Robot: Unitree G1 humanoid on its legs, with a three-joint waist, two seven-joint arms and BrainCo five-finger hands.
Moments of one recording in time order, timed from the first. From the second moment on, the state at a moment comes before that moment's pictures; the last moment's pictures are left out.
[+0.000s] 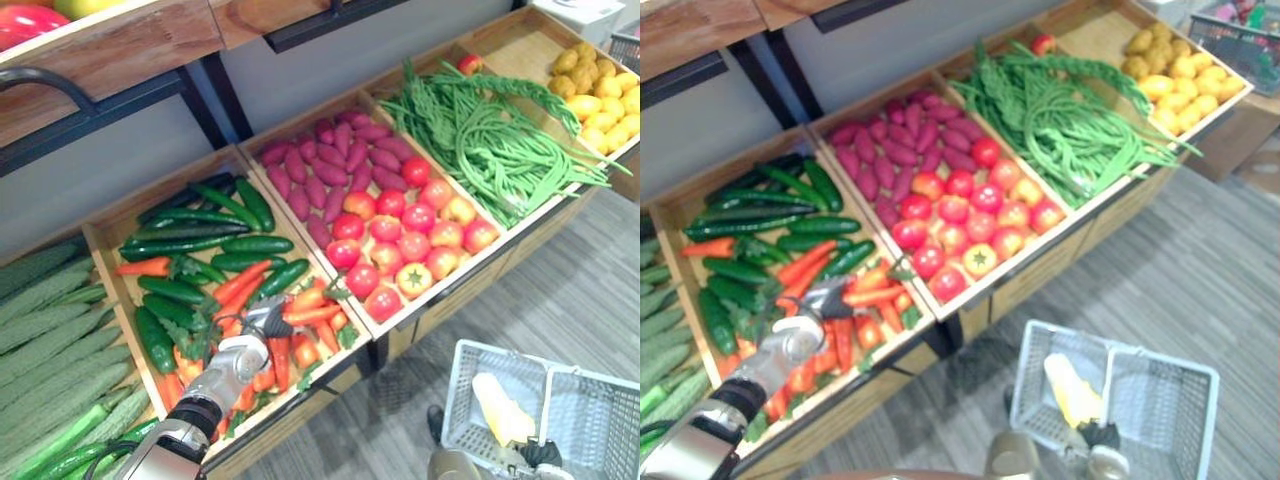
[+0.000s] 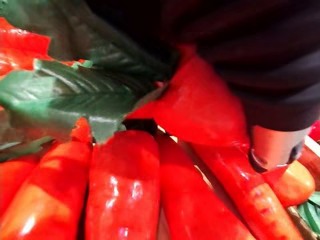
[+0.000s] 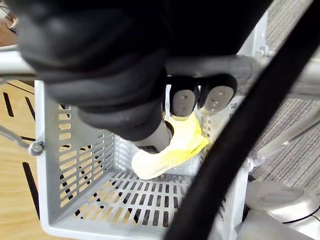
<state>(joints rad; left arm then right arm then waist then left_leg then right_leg) -0.35 0.47 -0.37 0.75 0.64 -0.22 0.22 0.04 -0.18 -0.41 1.06 -0.08 -0.13 -0.12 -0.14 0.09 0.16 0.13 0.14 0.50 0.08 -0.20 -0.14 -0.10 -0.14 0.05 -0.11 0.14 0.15</state>
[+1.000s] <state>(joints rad) -0.20 0.70 -0.43 0.15 0.59 -0.34 0.12 0.05 -0.28 -0.39 1.05 -0.12 -0.09 -0.12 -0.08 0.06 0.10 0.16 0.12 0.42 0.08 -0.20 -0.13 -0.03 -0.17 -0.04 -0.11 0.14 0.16</state>
